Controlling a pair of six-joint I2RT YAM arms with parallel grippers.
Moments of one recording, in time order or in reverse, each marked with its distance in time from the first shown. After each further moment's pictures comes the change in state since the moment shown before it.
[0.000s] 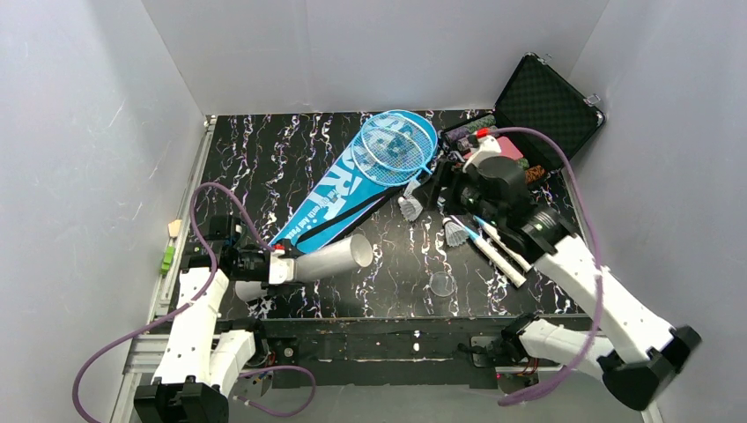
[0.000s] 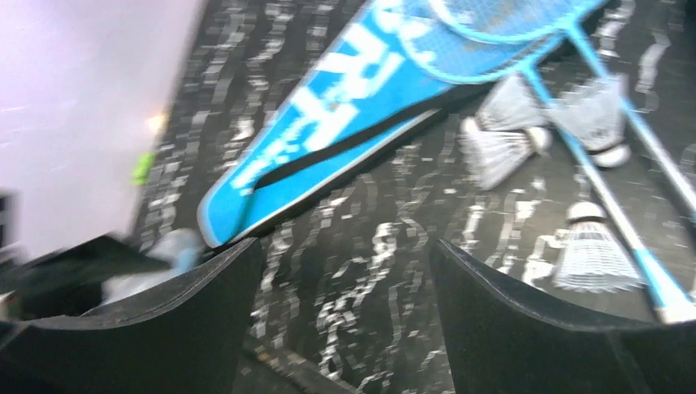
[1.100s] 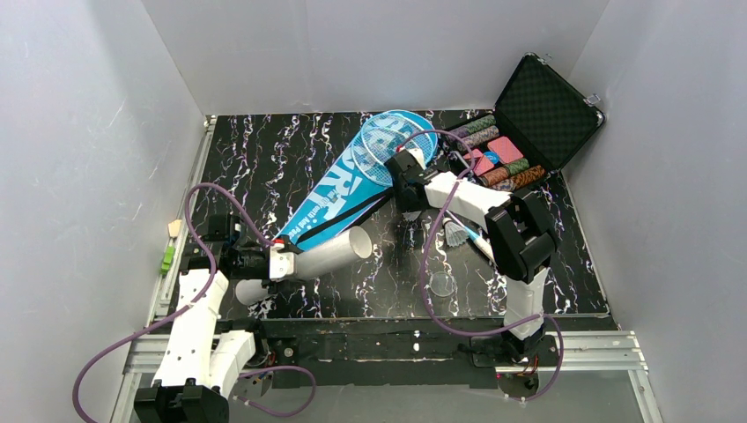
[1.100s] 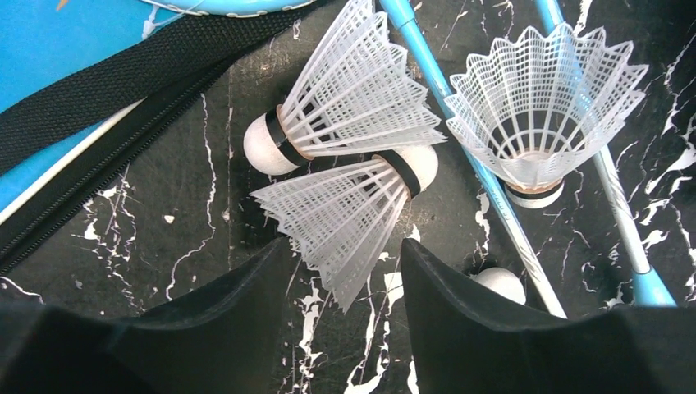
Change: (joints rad) left arm 0.000 -0.014 0.000 0.053 0.005 -0.123; right arm -0.013 0.935 0.293 -0.074 0.371 -0.182
